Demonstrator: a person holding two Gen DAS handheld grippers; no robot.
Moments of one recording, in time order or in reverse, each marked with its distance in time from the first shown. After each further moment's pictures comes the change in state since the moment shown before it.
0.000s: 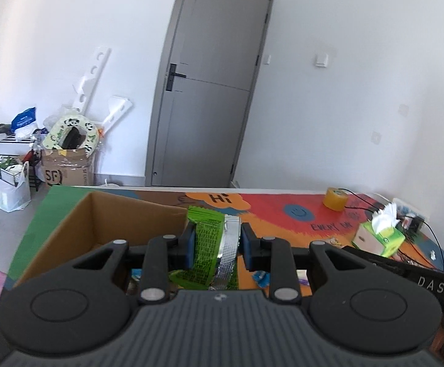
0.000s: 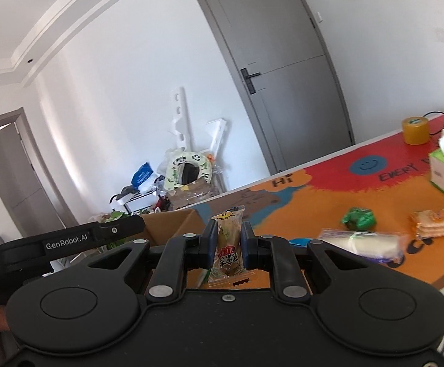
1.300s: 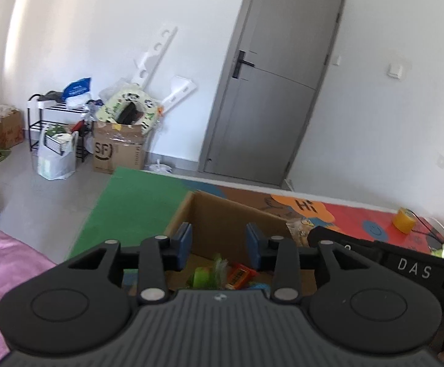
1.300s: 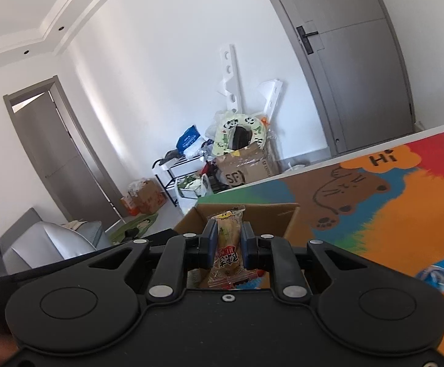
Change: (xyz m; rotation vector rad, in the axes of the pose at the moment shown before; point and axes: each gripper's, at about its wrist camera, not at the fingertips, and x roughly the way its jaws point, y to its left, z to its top) left arm 0.043 0.110 0.017 -0.149 0.041 0.190; right arm 0.135 0.081 0.006 -0.025 0.155 0.195
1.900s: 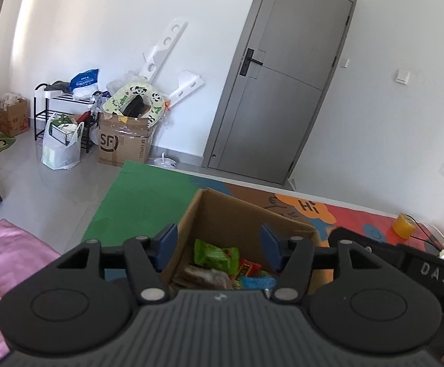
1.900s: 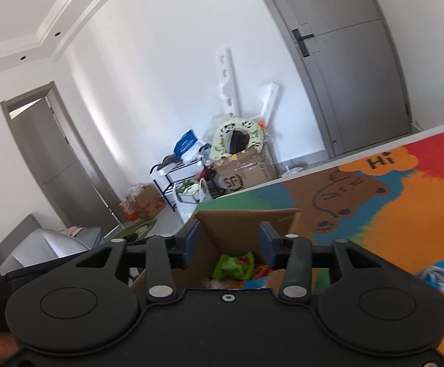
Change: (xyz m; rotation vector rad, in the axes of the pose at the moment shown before) left arm -0.009 -0.001 0.003 -0.032 0.026 -0.001; right arm -0.023 -0.004 0.001 0.018 -0.023 -0.039
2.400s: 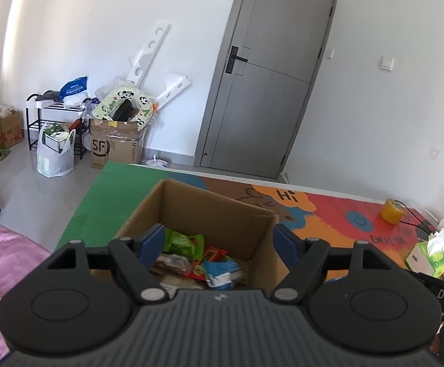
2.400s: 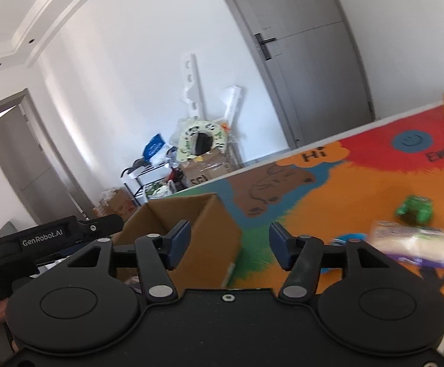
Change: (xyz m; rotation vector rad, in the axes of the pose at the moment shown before) left arm -0.014 -0.049 -0.014 0.063 0.005 -0.007; right arm -0.060 -0.053 -0.011 0.046 -0.014 -0.124
